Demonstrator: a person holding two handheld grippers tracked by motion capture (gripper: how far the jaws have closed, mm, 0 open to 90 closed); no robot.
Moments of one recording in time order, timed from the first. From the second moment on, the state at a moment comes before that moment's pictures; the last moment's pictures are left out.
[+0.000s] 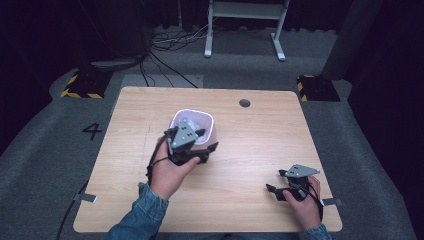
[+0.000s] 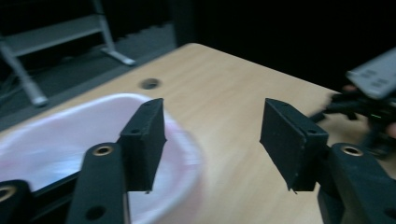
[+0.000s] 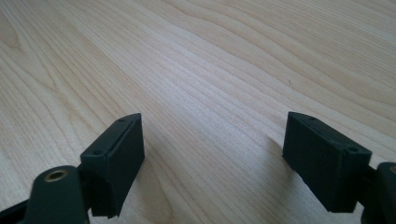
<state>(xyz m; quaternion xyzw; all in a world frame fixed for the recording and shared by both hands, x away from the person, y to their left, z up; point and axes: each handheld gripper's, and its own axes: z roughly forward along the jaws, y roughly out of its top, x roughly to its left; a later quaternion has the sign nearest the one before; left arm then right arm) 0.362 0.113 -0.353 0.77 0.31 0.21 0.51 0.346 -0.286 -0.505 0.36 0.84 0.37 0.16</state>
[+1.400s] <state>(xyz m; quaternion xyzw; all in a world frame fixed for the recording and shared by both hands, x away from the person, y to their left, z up) 0.362 0.107 -0.392 0.78 0.39 0.12 0.47 0.346 -0.286 -0.505 0.35 0.84 0.37 0.16</state>
